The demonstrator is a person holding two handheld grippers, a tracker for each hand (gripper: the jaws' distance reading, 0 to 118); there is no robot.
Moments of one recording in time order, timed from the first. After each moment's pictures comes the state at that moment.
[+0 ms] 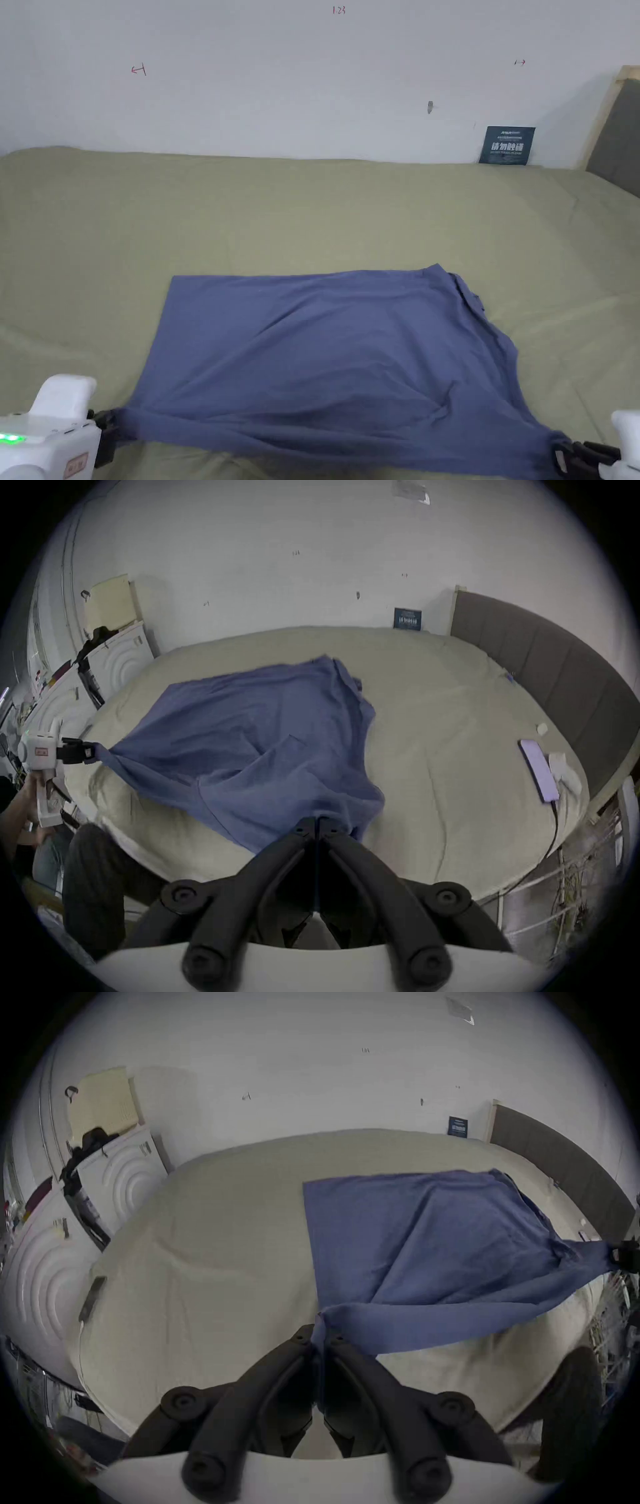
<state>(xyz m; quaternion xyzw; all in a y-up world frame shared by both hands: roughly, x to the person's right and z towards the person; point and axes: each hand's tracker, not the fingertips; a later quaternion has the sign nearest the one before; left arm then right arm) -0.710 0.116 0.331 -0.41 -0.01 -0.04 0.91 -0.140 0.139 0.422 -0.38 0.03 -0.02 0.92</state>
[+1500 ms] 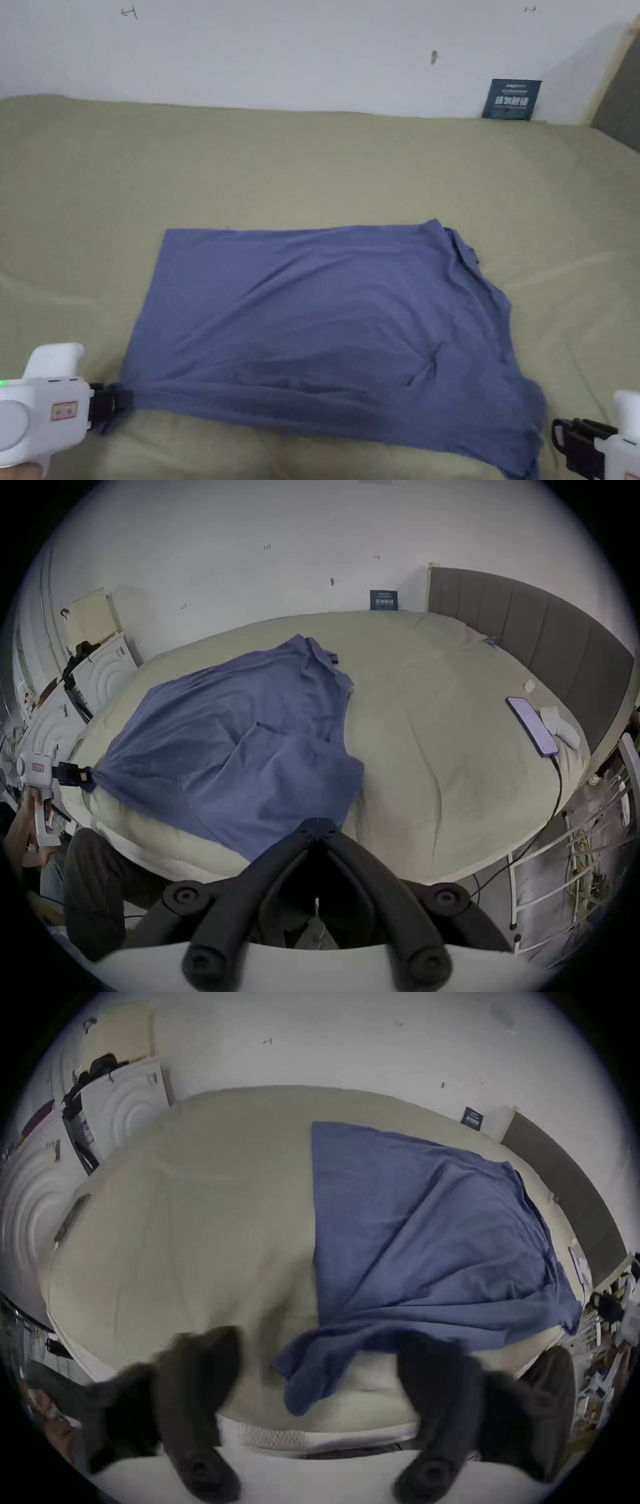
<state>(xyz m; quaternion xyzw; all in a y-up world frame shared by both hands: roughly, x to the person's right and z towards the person) -0.718 0.082 0.331 -0.47 -0.01 0.06 0.88 -0.125 0.113 0.440 -0.39 0.00 -0.06 0.92</state>
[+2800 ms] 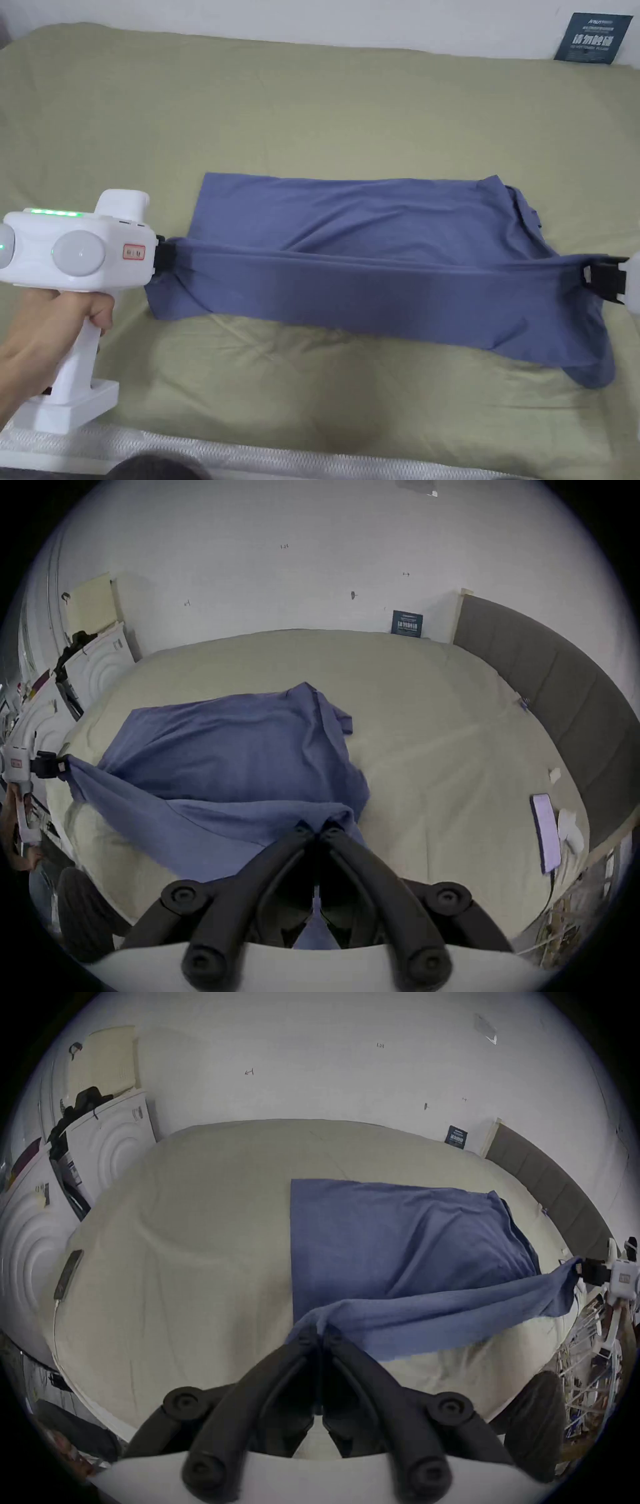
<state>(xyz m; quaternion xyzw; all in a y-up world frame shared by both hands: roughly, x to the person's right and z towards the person) -0.705 0.145 0.220 -0.43 -0.03 0.02 0.90 -0.118 0.153 0.251 -0.38 0.01 0.00 0.92</state>
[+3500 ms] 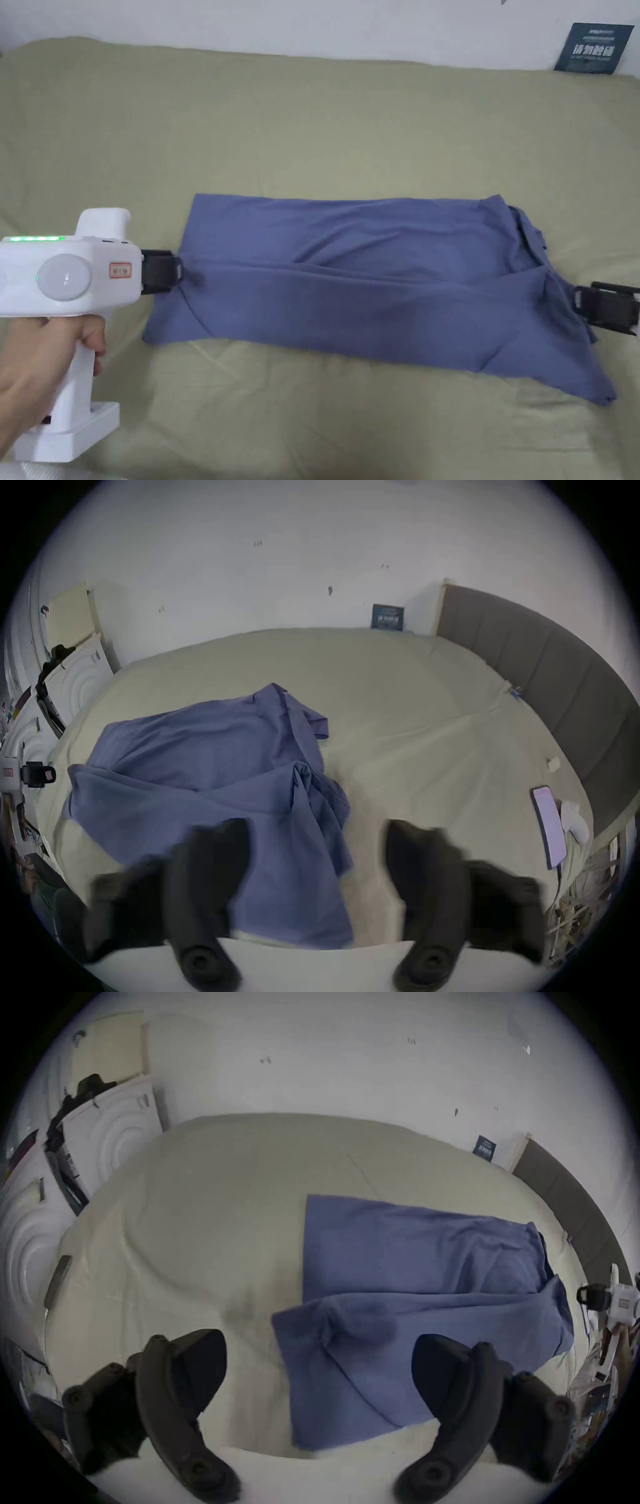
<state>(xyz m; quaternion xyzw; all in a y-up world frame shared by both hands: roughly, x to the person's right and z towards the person) -0.700 0.137 0.217 -0.41 0.01 0.05 0.91 -0.096 0.134 0.263 -0.37 -0.03 -0.02 0.93</state>
